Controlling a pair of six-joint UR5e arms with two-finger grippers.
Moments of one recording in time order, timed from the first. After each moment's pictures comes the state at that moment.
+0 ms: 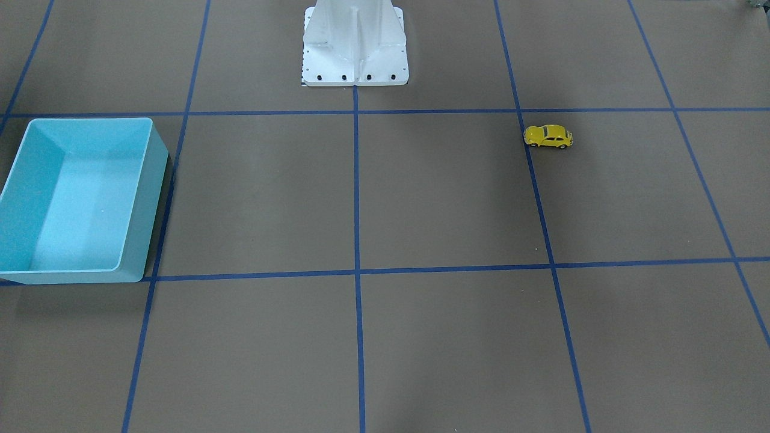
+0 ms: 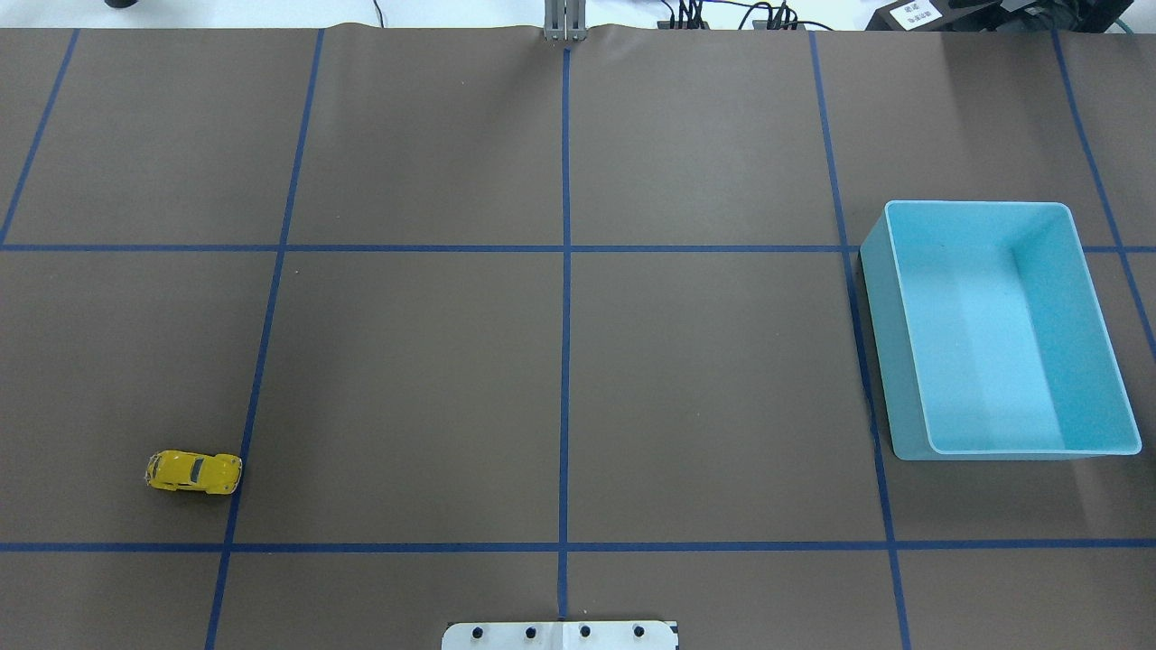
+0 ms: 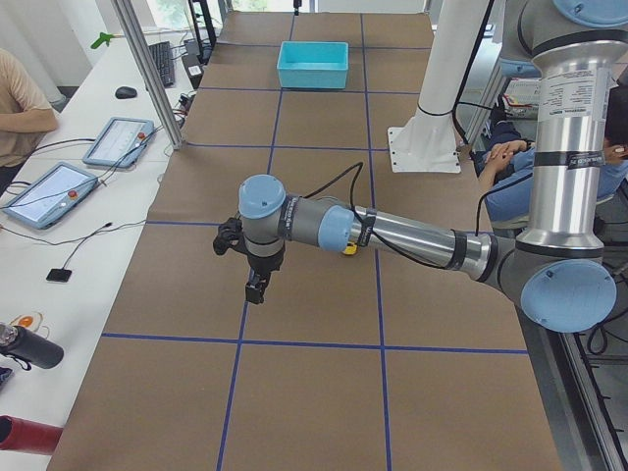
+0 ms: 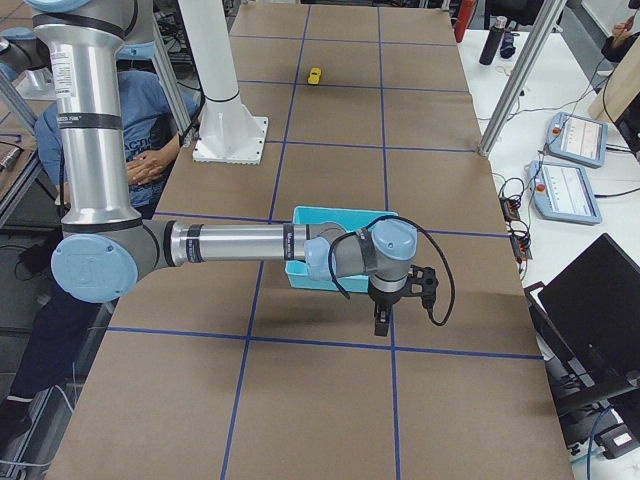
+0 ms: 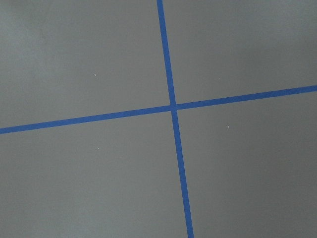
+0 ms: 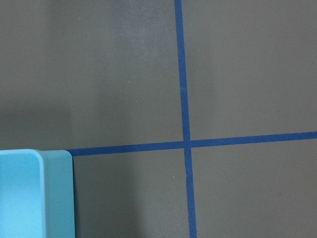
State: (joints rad) left arm -1.48 -1.56 -1.82 -1.56 -2.32 0.10; right arm 1.50 -1.54 1.58 -1.45 2.30 0.28
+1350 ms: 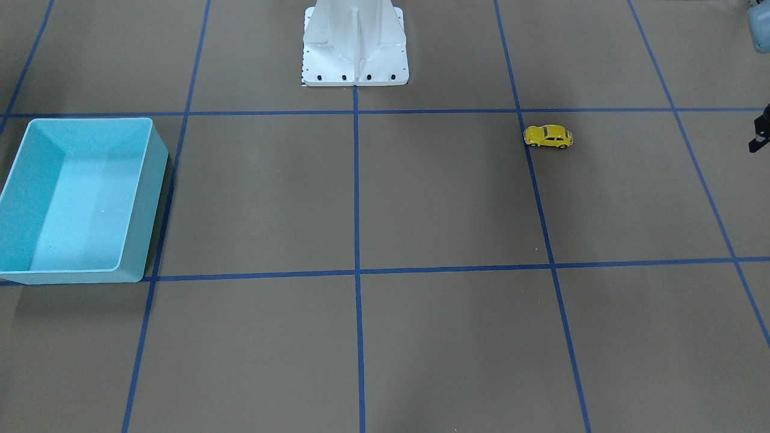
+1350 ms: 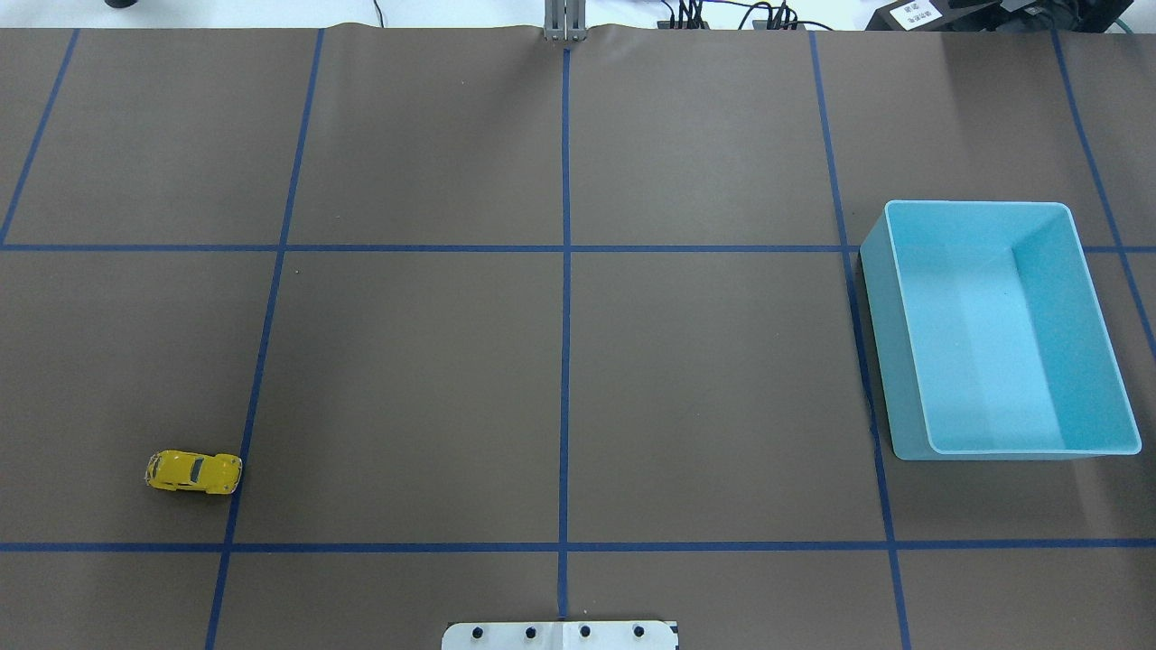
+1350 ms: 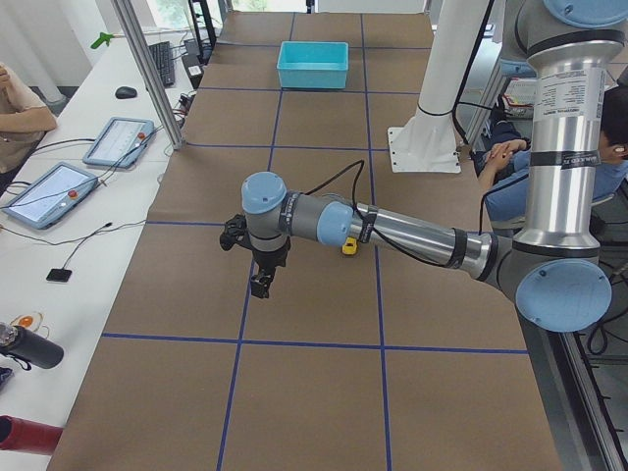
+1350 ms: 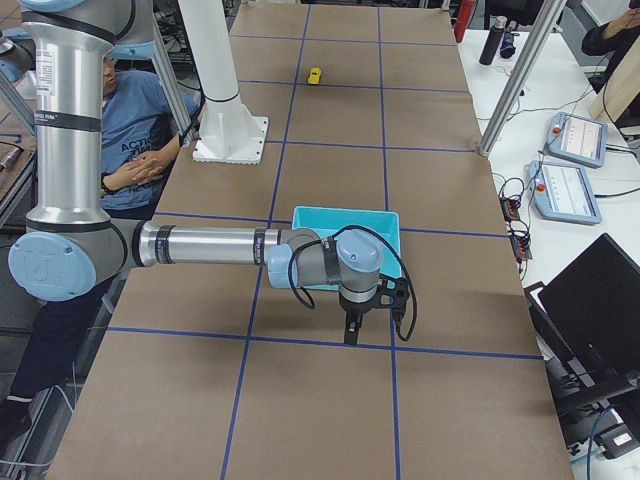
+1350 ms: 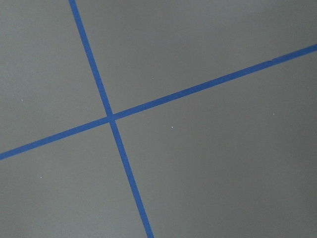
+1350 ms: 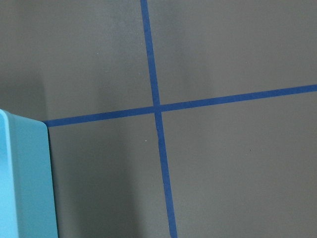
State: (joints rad) left arm -1.43 -1.55 -1.83 -1.53 -2.31 0.10; right arm 1.52 -1.67 1.67 -1.45 2.32 0.28
